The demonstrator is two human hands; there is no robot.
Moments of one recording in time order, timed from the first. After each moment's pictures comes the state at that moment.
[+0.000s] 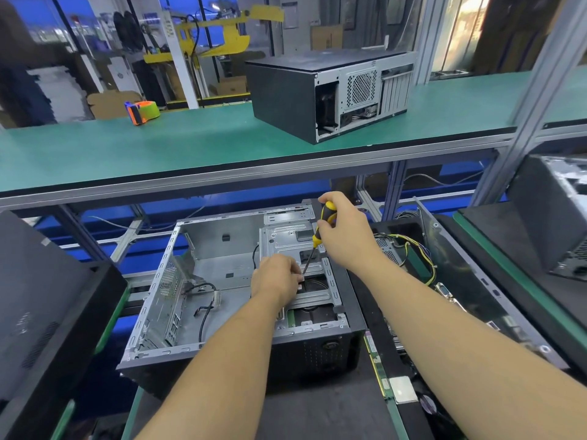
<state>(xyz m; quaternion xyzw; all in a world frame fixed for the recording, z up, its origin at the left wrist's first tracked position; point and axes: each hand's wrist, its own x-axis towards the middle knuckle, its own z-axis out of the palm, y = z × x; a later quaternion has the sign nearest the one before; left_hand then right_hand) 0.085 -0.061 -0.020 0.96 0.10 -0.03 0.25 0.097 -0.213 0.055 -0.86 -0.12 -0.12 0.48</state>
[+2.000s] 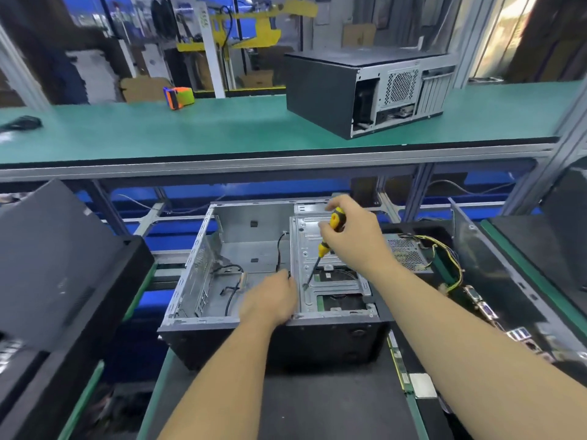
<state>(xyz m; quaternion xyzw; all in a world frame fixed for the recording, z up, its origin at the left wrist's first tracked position) 0.020 -0.007 -0.038 0.97 0.12 -0.06 0.23 0.070 -0.172 0.055 -0.86 -0.18 -0.12 0.46</state>
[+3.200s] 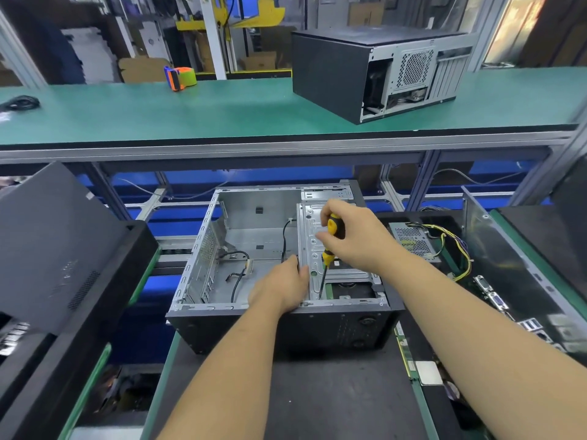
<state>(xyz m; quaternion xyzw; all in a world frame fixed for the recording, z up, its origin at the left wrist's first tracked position) 0.026 -0.005 -0.044 0.95 0.11 -0.09 0.28 0.053 -0.170 0.062 -0.88 -0.29 -0.03 0.37</state>
